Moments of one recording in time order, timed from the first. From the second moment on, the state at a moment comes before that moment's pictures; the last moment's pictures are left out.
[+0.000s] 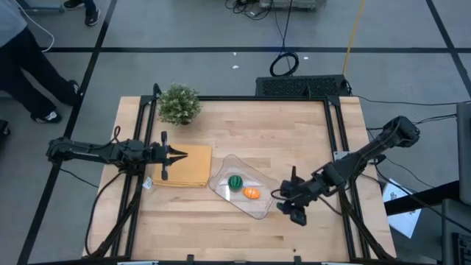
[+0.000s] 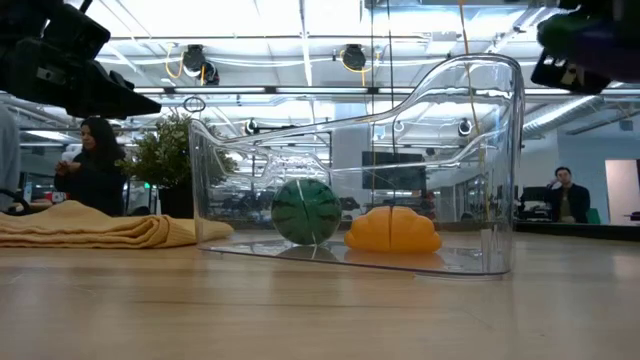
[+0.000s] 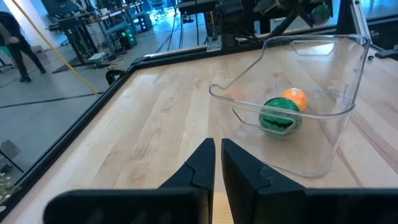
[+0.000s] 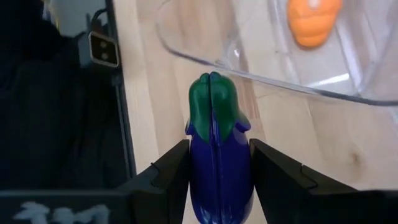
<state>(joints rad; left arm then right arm) -0.09 0.25 0.12 -0.08 -0.19 0.16 0.53 1.32 0.90 -0.52 -0.05 0.86</state>
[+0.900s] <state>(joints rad) -0.09 0.25 0.12 -0.08 -0.19 0.16 0.59 1.32 0.90 -0.45 0.03 0.48</state>
